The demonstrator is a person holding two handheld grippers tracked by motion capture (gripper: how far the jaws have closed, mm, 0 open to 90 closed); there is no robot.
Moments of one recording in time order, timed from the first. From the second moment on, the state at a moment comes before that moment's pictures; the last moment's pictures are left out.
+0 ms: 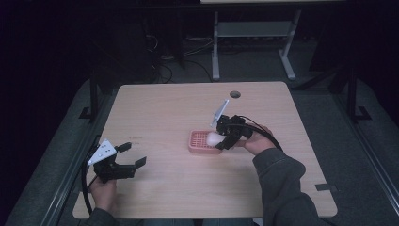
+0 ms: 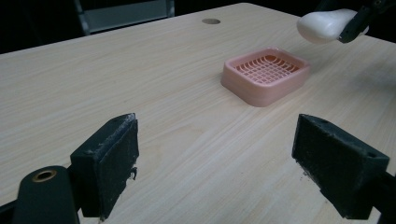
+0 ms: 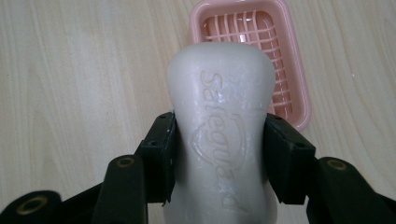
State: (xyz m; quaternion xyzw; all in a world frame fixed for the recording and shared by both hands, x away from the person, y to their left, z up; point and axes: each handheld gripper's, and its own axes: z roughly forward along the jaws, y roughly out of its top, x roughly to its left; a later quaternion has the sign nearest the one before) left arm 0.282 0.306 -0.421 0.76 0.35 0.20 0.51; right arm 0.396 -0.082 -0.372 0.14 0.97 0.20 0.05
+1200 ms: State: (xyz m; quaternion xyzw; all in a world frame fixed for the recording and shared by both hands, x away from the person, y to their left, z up) left arm 0.281 0.308 -0.421 0.76 0.35 0.20 0.51; right arm 0.429 -0.048 -0.381 0.13 0.97 0.19 0.04
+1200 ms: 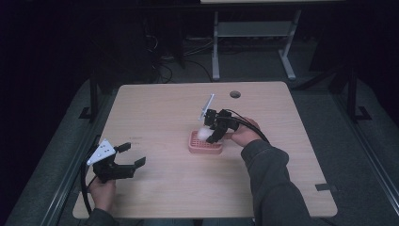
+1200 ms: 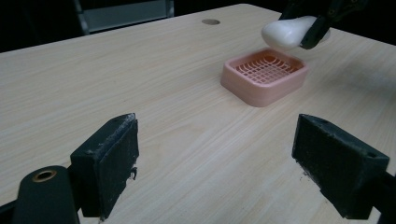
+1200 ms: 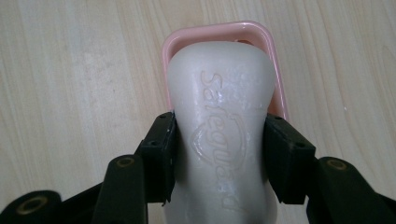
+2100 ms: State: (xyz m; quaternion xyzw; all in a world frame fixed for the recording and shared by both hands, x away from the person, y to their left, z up) left arm 0.281 0.308 -0.421 0.76 0.35 0.20 0.51; right arm 0.446 -0.029 -0.412 0.15 0.98 0.16 0.02
